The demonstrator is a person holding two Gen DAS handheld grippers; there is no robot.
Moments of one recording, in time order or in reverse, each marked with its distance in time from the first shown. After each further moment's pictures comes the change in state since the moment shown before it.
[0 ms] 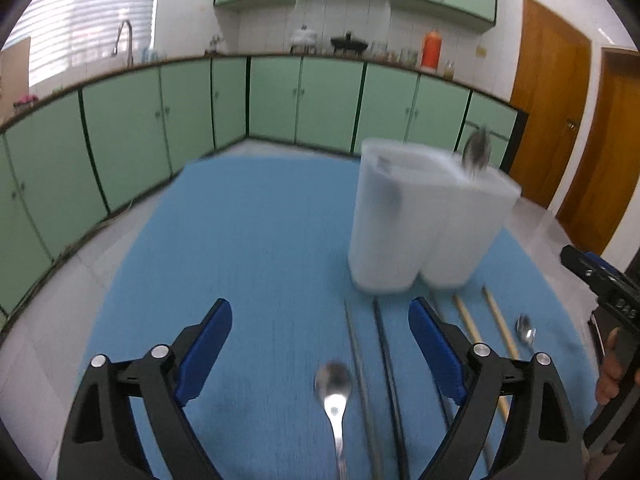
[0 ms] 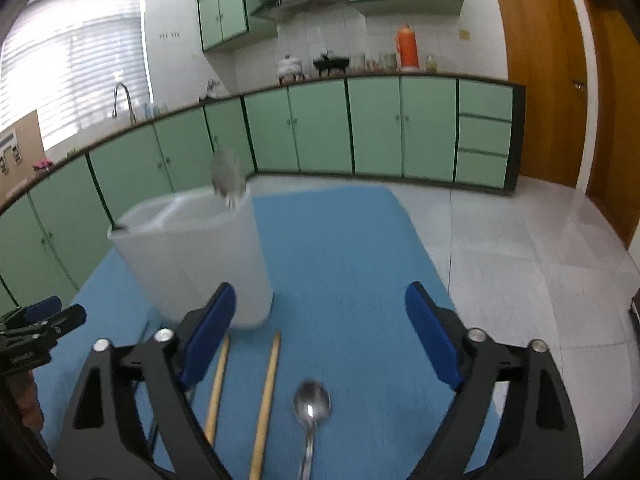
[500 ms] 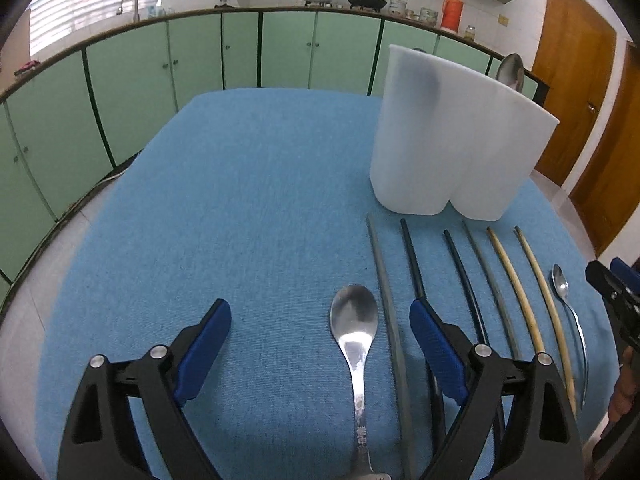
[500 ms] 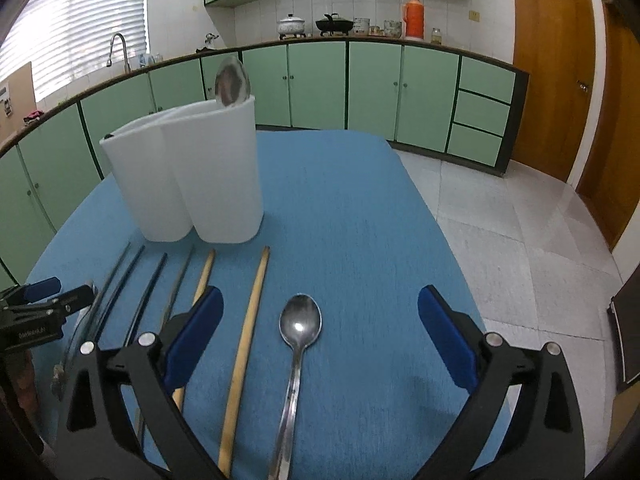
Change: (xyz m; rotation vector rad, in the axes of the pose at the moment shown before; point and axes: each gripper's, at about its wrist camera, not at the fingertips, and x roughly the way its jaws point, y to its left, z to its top) left arm 0.030 0.013 -0.040 -0.039 0.150 0.029; right arm 0.007 0.007 -0.037 -0.066 0.116 -0.062
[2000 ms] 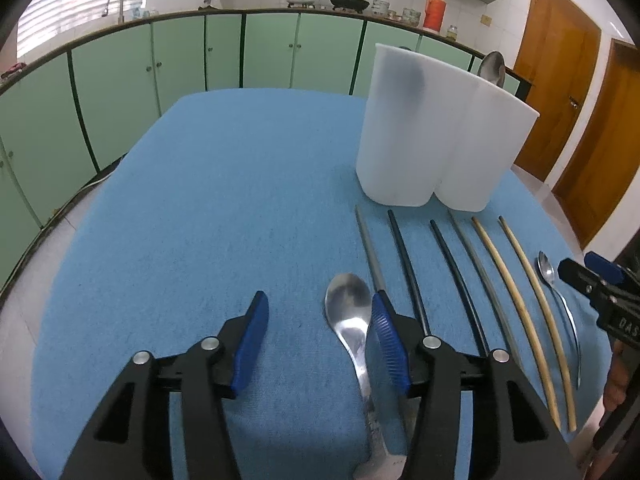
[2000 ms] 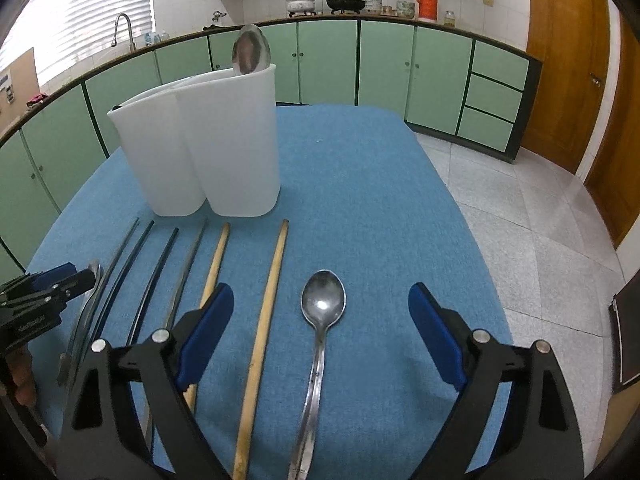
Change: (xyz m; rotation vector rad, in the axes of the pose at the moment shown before) left arm -0.005 0.003 -0.001 0.035 -0.008 -0.068; right arm 0.006 0.003 0.000 -0.028 0.081 0.025
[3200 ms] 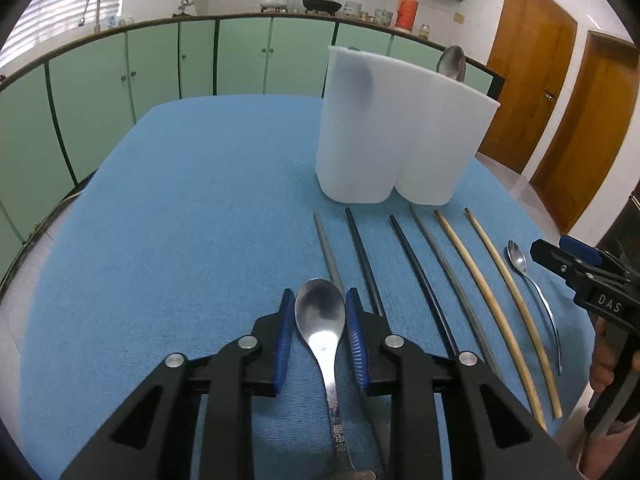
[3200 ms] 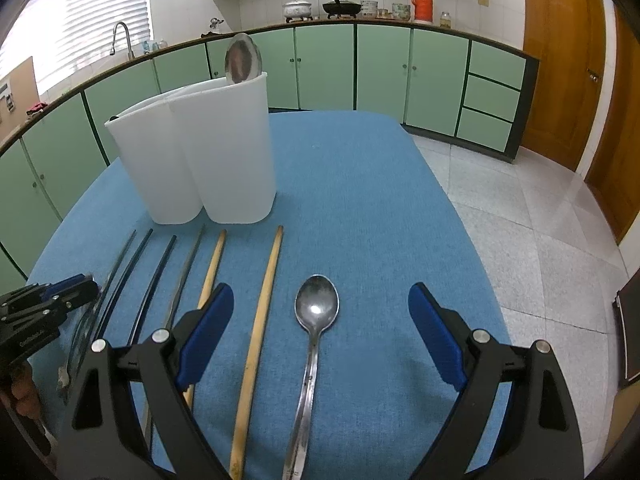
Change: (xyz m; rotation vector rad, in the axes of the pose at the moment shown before) left arm -0.010 -0.013 -0.005 0.051 -0.019 -0.080; right arm -0.003 -0.003 0.002 0.023 -0.020 0.011
